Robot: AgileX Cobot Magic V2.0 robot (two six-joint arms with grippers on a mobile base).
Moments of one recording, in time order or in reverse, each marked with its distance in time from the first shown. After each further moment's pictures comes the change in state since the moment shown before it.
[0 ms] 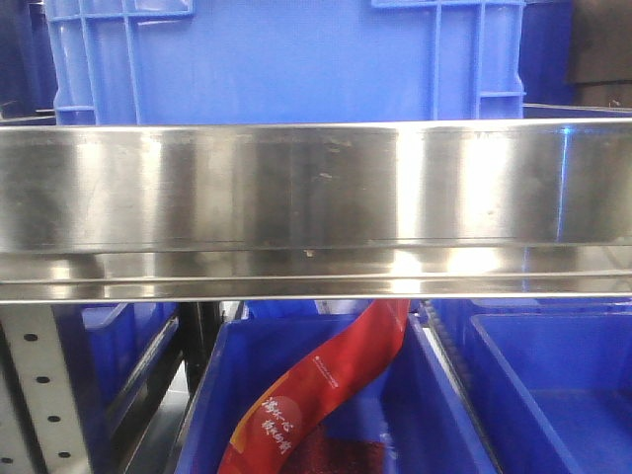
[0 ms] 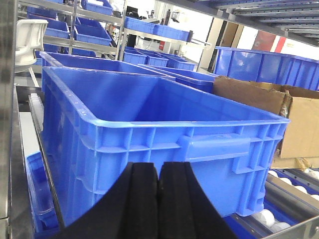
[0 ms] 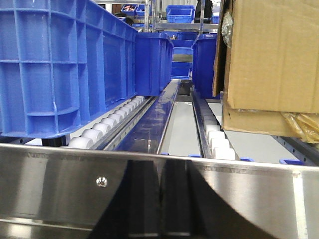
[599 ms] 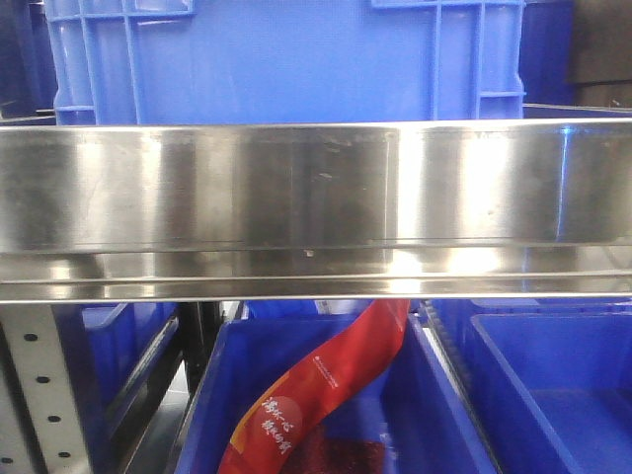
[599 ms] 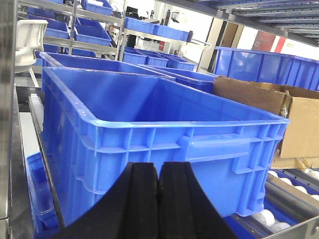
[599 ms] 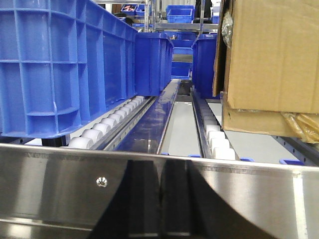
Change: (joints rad) left arm 0.000 0.000 0.000 0.000 0.000 0.000; right arm 0.000 0.000 0.000 -0.002 0.000 0.000
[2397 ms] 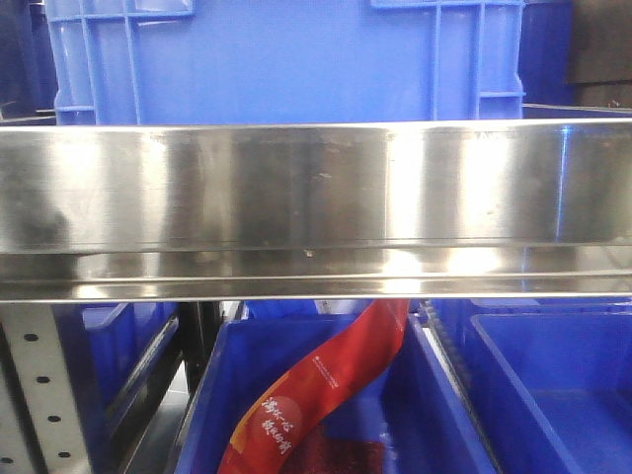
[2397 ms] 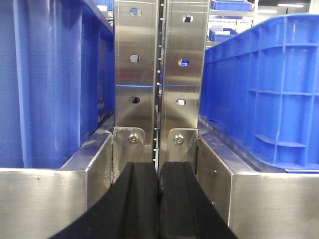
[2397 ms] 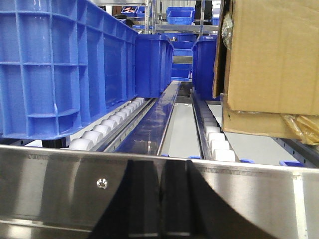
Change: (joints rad) left arm 0.475 -0.521 0.567 -0.145 -0.118 0.335; right arm 0.000 0.000 0.002 0.000 -0.005 0.000
